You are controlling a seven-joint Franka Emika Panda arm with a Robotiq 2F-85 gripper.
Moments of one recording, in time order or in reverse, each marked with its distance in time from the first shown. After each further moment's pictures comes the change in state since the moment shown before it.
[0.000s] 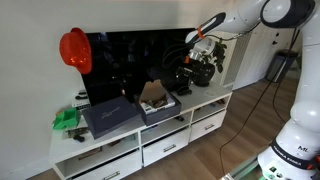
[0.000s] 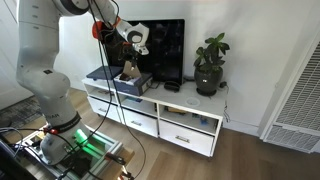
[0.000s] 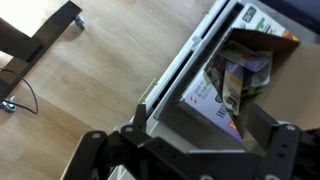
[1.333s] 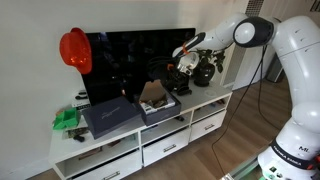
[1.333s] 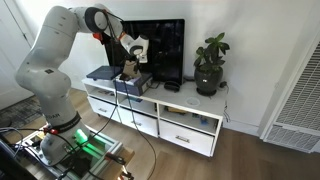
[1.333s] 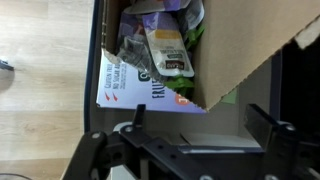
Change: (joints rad) arm 0.036 0.315 0.061 0.241 0.085 0.326 0.485
